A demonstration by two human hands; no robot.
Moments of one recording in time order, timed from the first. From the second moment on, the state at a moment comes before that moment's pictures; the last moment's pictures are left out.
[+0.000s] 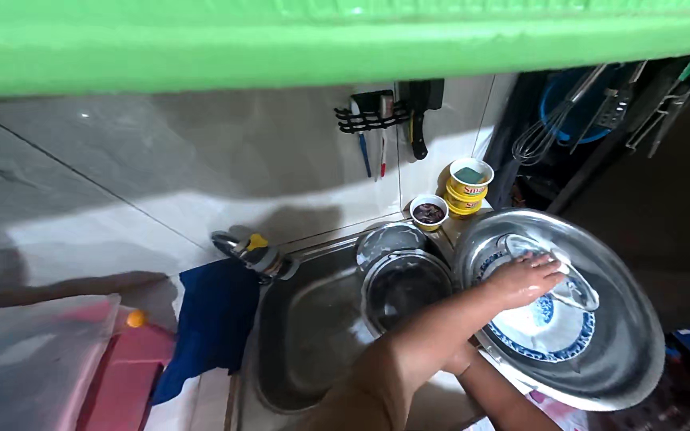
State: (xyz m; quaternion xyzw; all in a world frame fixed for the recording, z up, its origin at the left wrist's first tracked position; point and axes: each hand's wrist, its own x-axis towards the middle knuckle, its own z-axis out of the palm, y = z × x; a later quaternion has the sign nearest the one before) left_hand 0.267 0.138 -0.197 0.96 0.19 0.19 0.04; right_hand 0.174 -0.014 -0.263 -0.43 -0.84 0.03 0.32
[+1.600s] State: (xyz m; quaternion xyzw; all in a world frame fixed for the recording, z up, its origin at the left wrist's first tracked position) left_hand 0.192 0.148 -0.126 0.76 0.56 -0.04 0.33; right_hand 0.161 0.011 -0.273 -0.43 -0.84 0.16 0.30
